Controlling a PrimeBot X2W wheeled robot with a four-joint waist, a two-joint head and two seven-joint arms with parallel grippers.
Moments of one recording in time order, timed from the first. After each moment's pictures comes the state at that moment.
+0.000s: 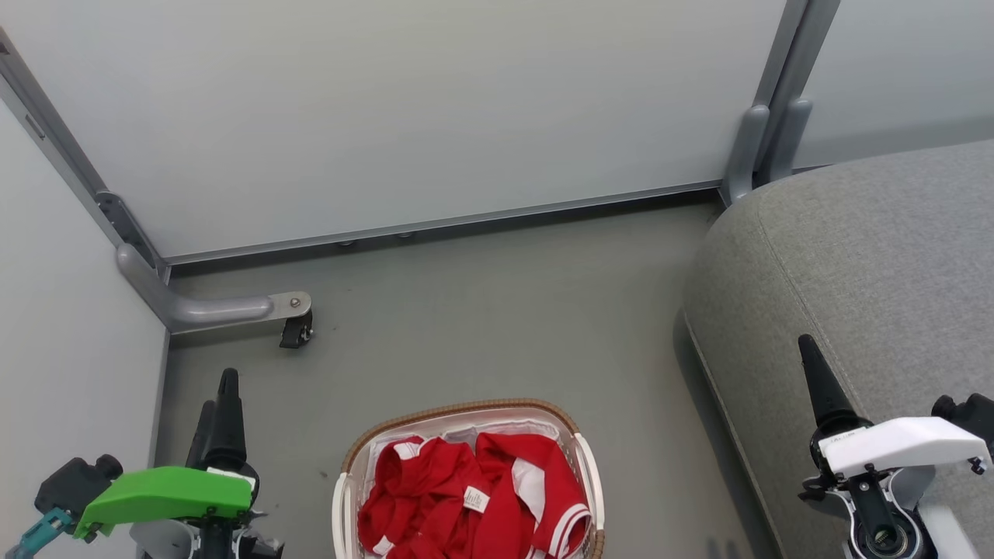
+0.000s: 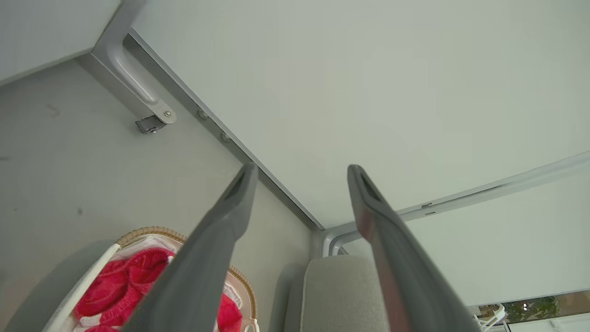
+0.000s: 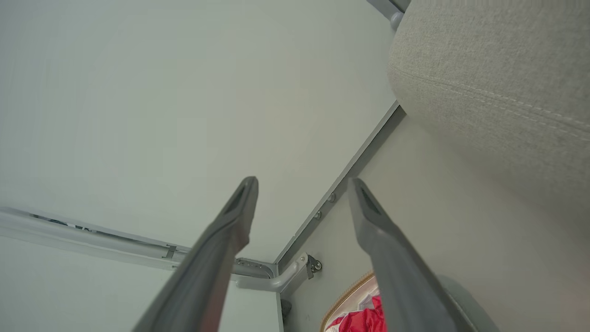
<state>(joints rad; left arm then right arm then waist) -0.08 0.05 0.06 0.29 -1.09 -0.13 -0.01 -0.12 -0.08 -0.05 0.28 1.15 0.13 -0.01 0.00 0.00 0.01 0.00</state>
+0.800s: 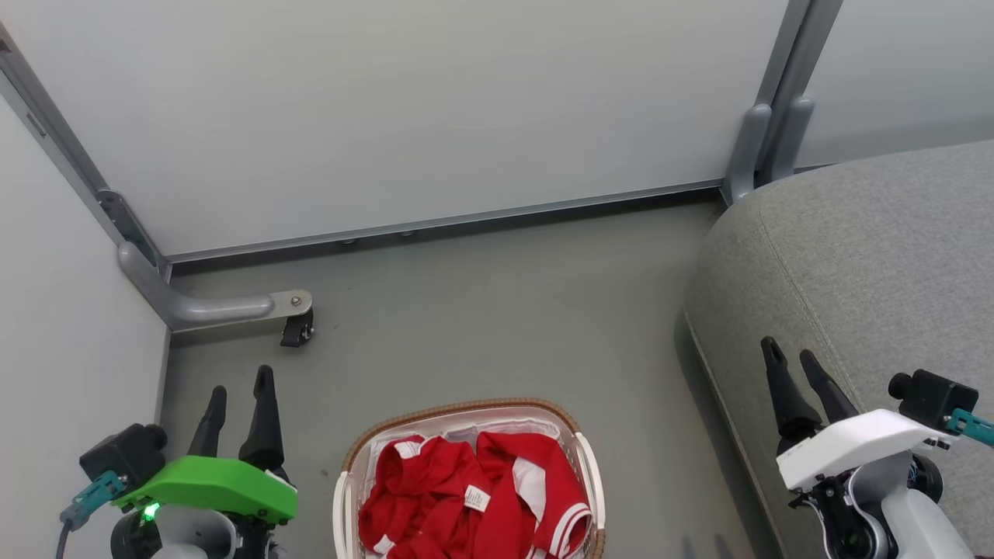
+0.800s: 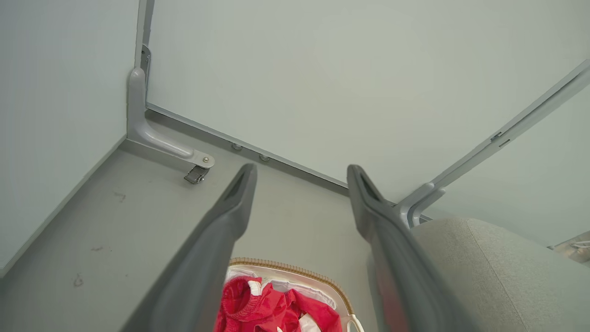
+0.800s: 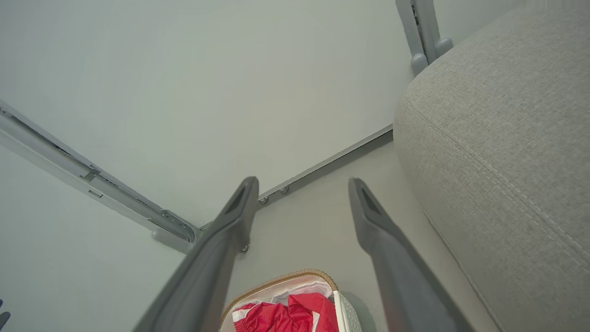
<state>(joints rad) -0.10 0.11 -0.06 0.31 -0.71 -0.08 -0.09 -0.14 -0.13 0.05 0.31 0.76 0.13 -0.09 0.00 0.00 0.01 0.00</state>
